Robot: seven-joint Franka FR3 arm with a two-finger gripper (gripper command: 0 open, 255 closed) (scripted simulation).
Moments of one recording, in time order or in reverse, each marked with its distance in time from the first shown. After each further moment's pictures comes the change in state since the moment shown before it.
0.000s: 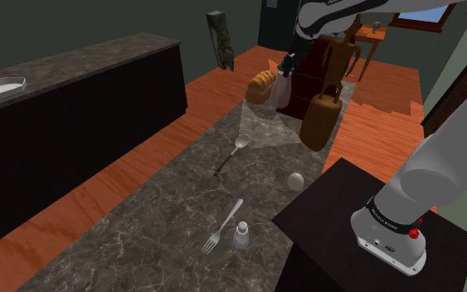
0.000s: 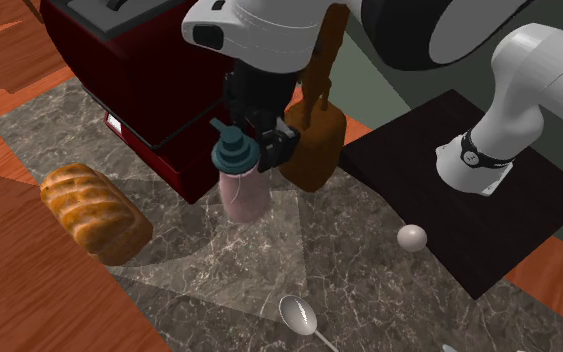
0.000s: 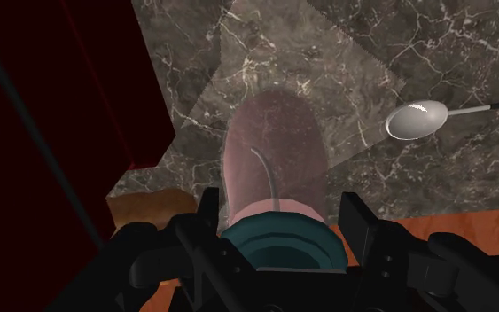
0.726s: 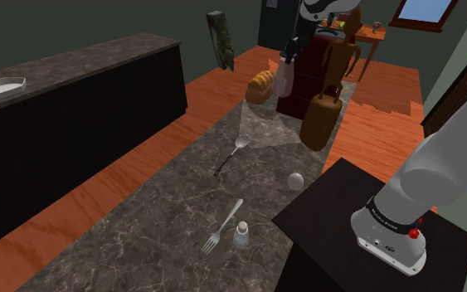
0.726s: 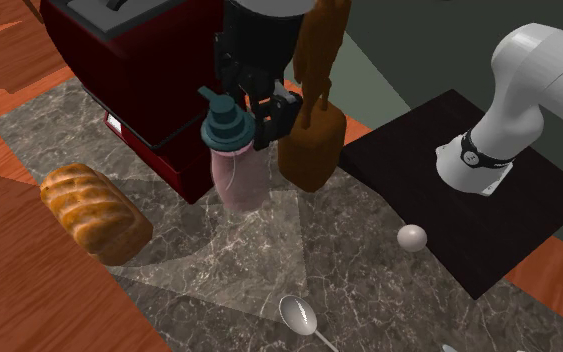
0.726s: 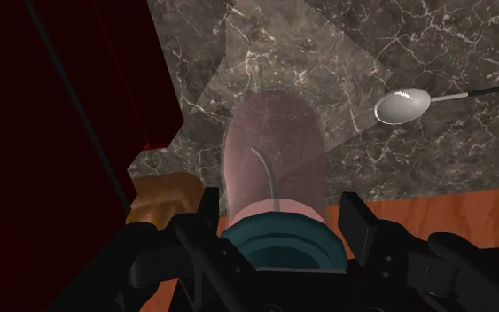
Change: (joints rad) arm 0.001 -0.023 0.003 0.122 -0.010 -0.144 0.011
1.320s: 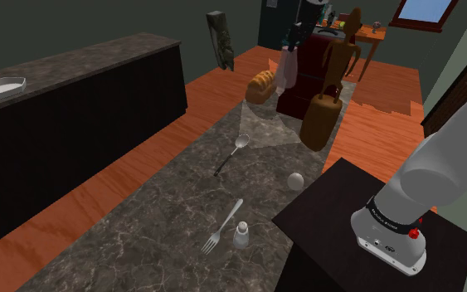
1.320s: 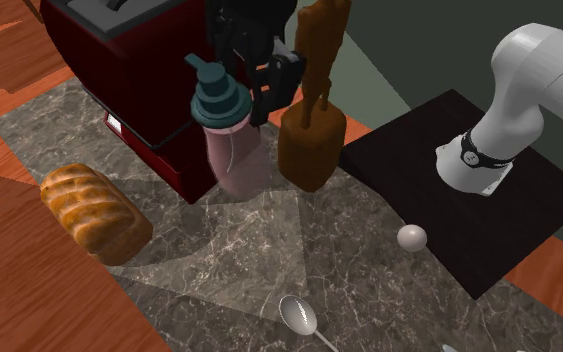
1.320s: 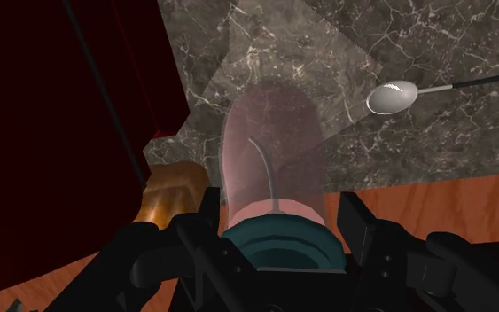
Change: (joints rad) arm 0.000 -0.004 0.001 0.116 -0.002 -0.120 0.003
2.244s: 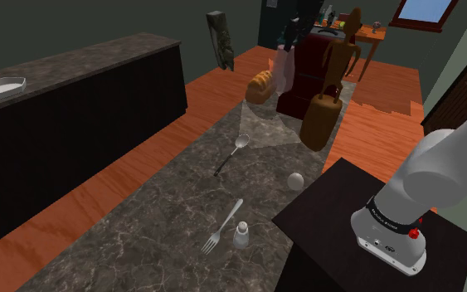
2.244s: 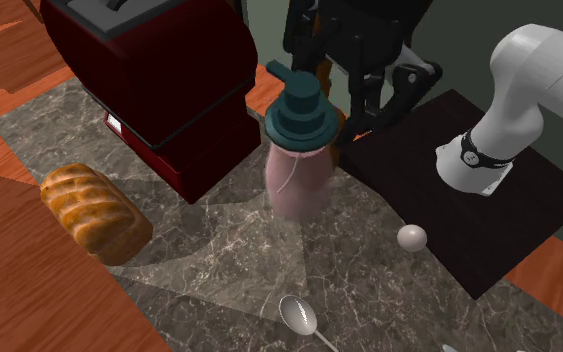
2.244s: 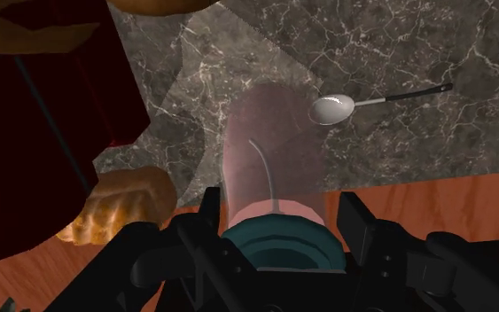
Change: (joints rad) arm 0.060 -0.199 0.116 -0.132 -0.068 -0.066 0.192
